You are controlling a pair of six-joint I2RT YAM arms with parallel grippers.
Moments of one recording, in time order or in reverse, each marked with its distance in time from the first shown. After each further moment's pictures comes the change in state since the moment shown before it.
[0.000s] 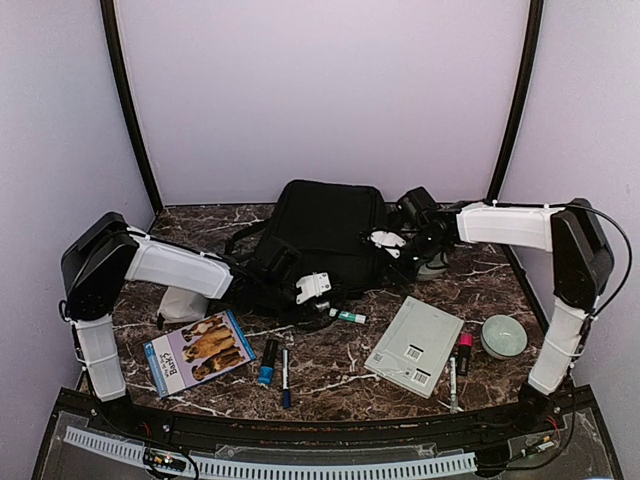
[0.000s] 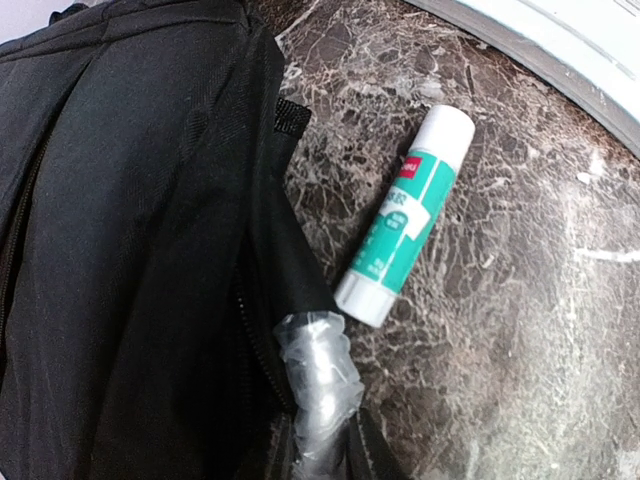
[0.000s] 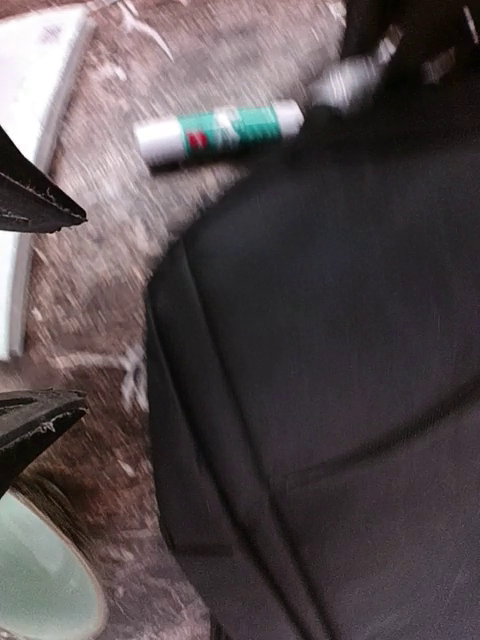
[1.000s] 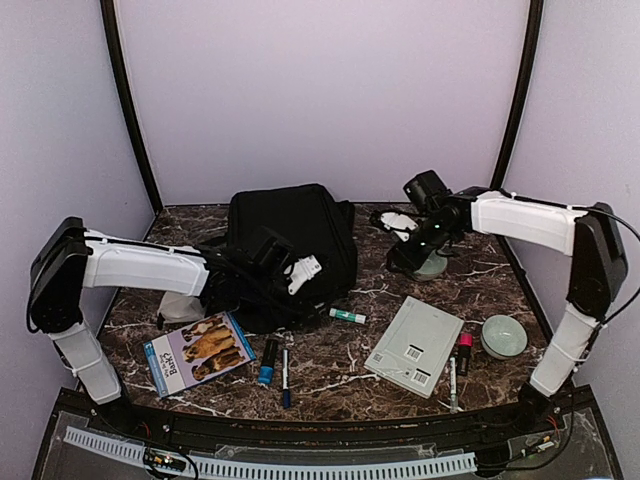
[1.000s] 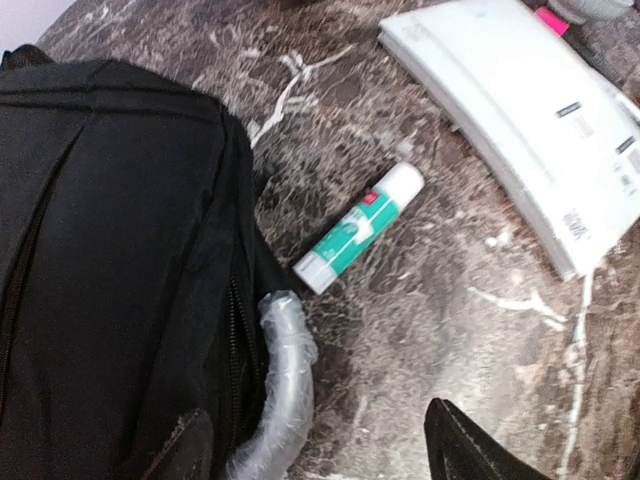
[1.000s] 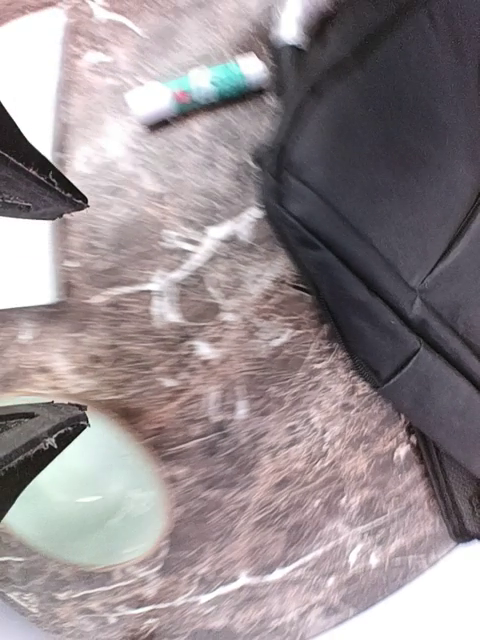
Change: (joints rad) left arm -0.051 -0.180 -0.041 -0.146 -0.010 -0.371; right arm -0.001 -0.029 0.097 -0.078 0.185 0.126
